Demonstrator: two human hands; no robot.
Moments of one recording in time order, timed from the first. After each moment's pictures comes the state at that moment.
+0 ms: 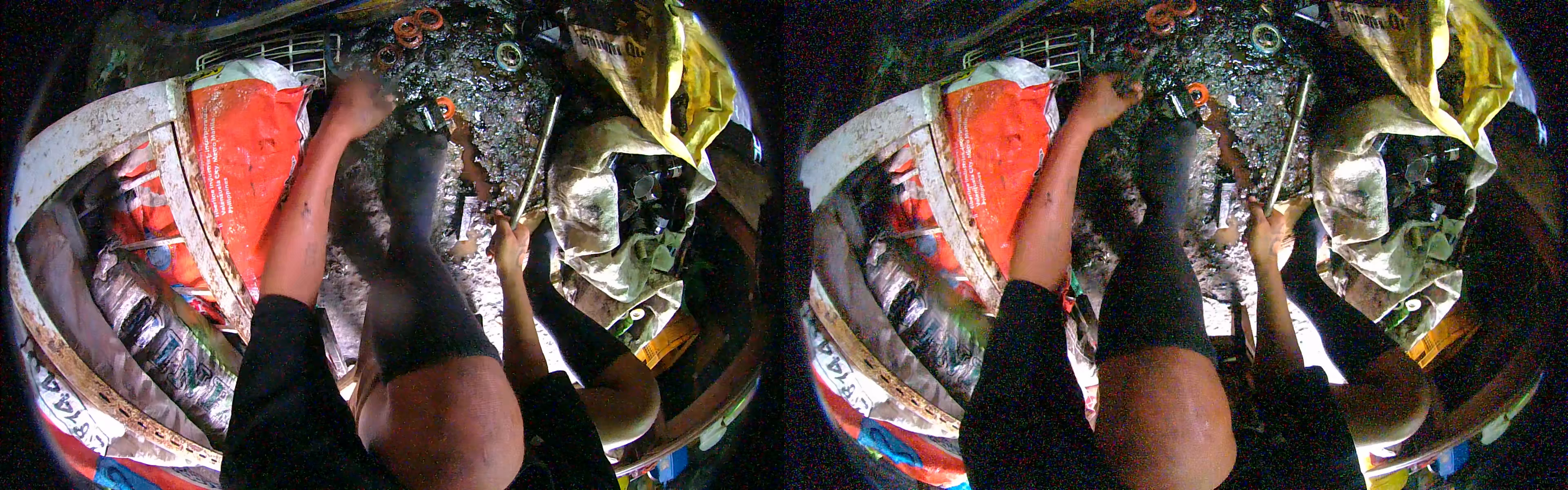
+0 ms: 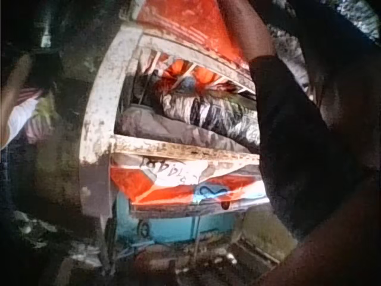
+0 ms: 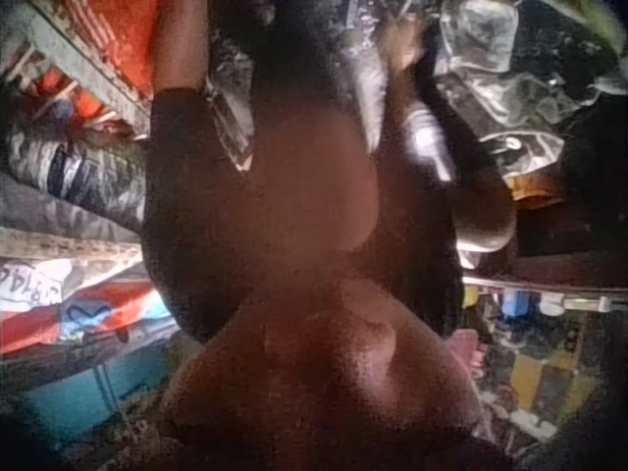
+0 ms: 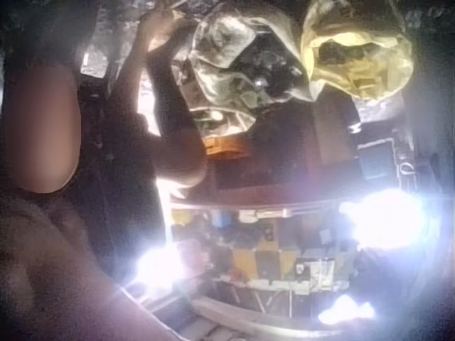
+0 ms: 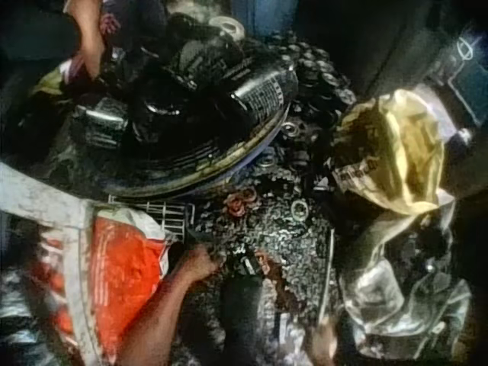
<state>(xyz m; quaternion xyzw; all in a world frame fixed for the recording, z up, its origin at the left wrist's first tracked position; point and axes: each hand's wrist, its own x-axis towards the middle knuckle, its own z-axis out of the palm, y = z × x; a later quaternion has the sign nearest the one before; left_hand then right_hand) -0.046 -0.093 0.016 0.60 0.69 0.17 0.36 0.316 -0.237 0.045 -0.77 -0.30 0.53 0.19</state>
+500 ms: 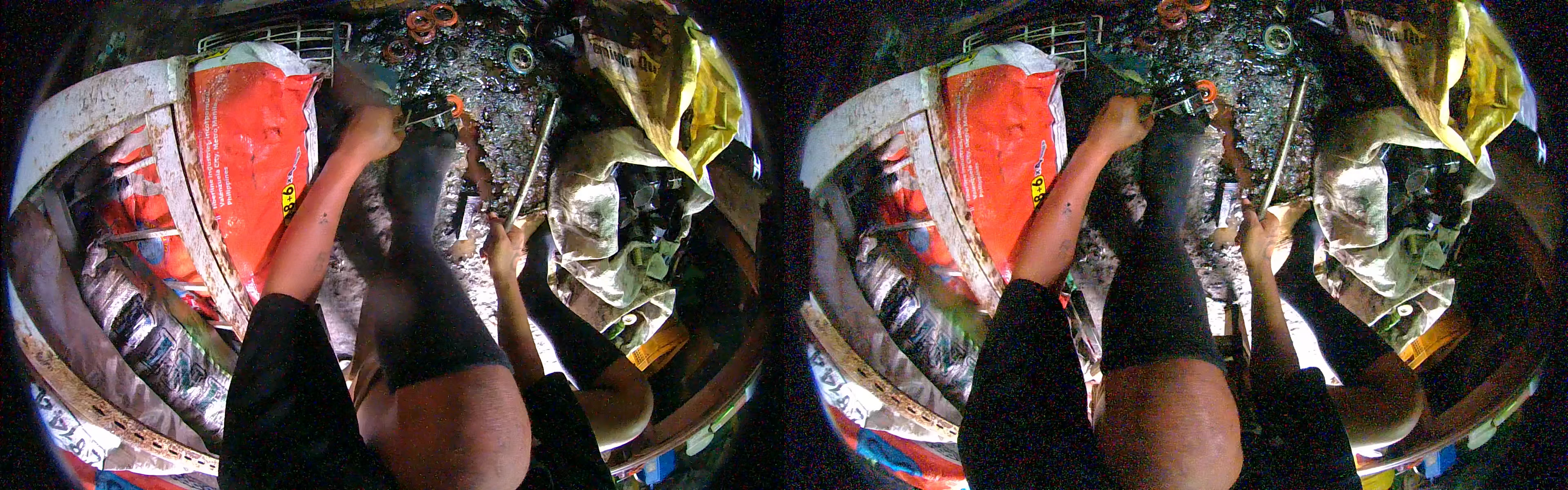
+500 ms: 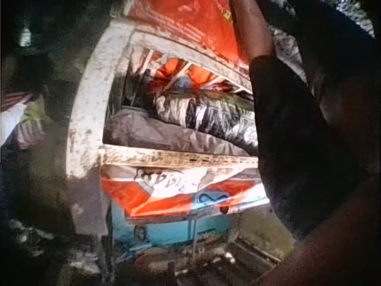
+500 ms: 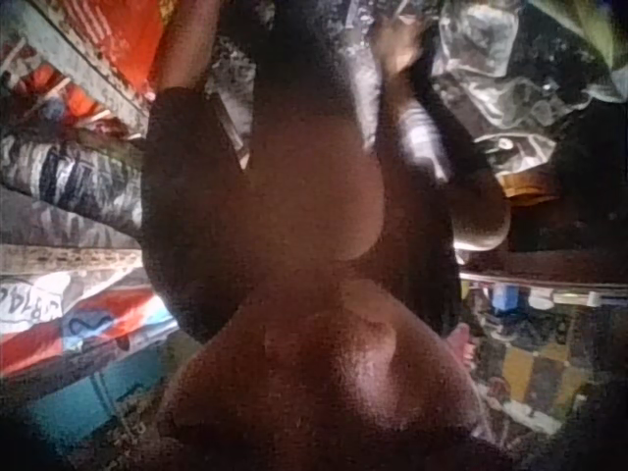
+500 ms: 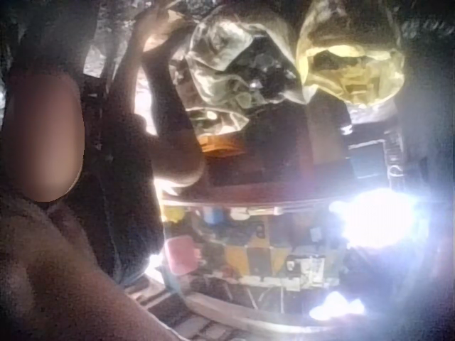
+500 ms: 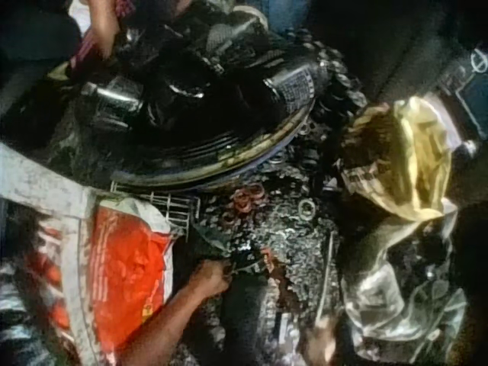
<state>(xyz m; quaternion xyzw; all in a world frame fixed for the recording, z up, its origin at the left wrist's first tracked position) -0.028 -0.143 0.007 0.64 0.68 0.13 0.35 0.288 -0.236 0.065 -0.75 -0.26 0.57 0.19</state>
